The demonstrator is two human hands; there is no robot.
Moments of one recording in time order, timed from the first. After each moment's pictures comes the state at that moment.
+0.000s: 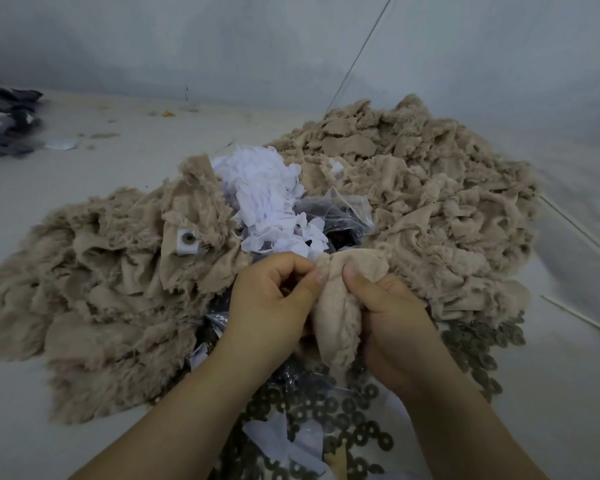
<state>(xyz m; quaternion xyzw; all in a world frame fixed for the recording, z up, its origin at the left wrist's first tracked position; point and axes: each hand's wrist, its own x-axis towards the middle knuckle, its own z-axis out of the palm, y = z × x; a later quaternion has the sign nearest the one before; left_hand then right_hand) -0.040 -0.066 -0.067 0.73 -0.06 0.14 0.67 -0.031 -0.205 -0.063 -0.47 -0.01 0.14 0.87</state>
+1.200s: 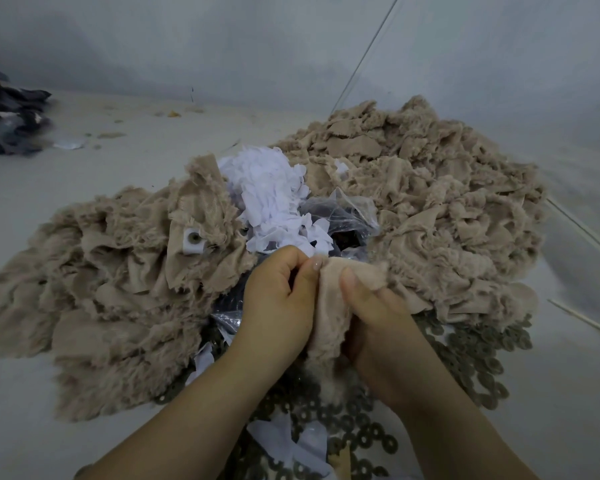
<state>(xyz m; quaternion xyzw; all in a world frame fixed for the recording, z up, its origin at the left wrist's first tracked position) -0.035 -0.074 -0.064 0.77 -0.04 0.21 0.60 -0.039 -0.197 -0.069 -0.49 -0.06 0.15 0.86</state>
